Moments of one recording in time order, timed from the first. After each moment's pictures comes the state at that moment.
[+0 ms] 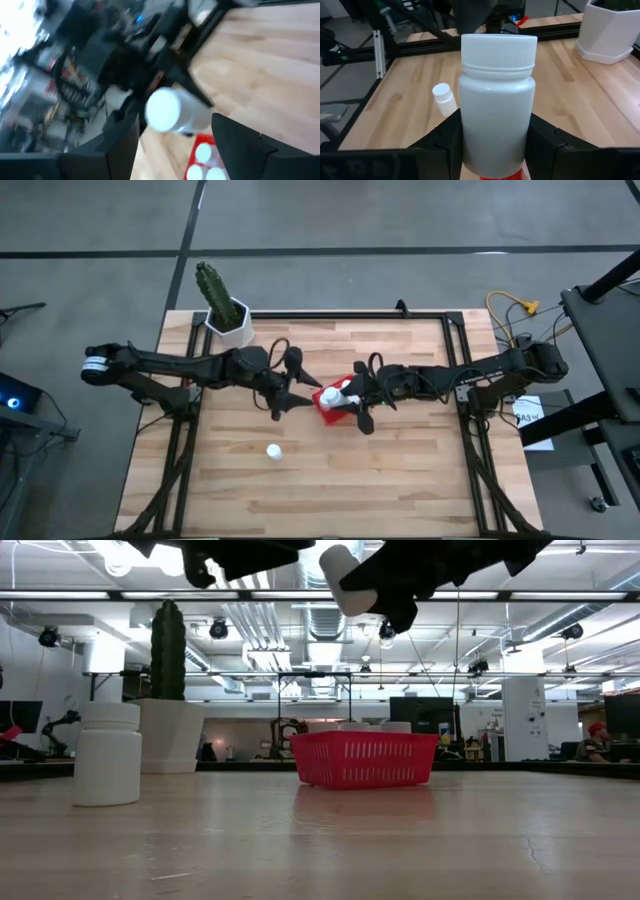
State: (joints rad) left arm 0.01 1.24 0.90 0.11 0.16 0.91; right arm 0.07 1.42 0.86 0.17 0.00 0.18
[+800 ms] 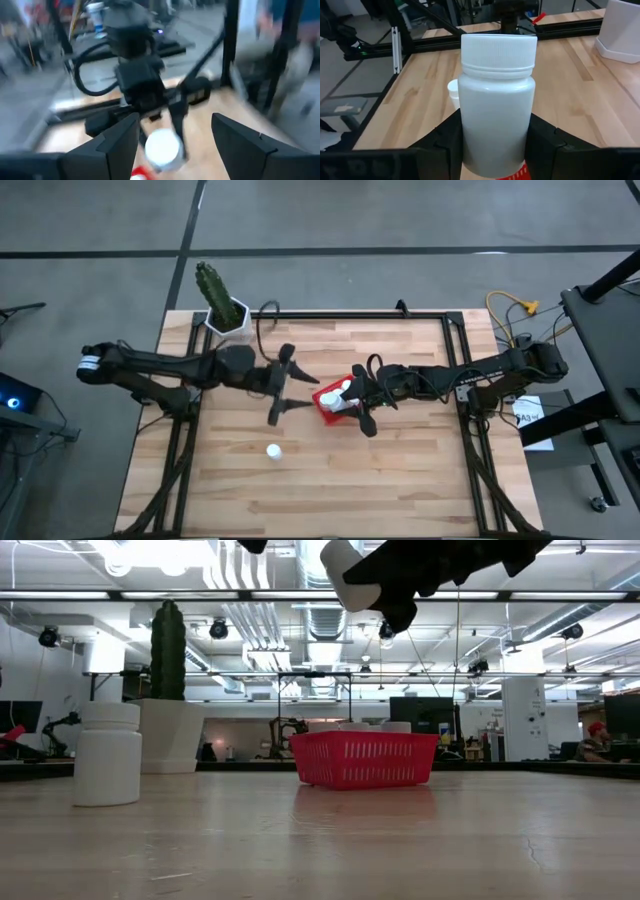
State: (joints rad) left arm -0.06 1.19 0.99 0.07 0.09 0.15; right arm 0.07 1.41 0.86 0.17 -0.08 0.18
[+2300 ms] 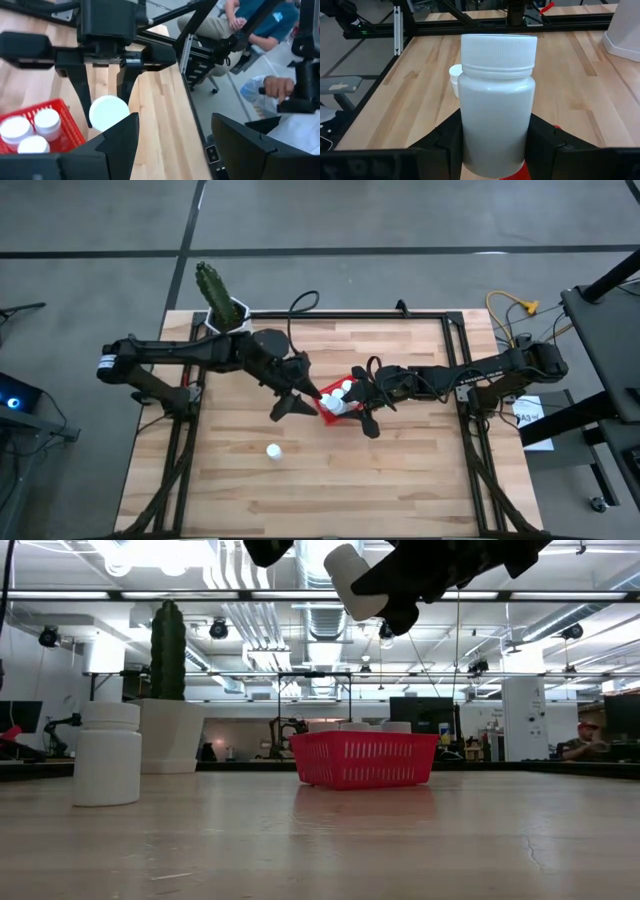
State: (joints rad) left arm 0.02 1.39 1.38 -0.48 0.43 -0.29; right arm 0.07 1.41 0.86 0.11 -0.11 0.11
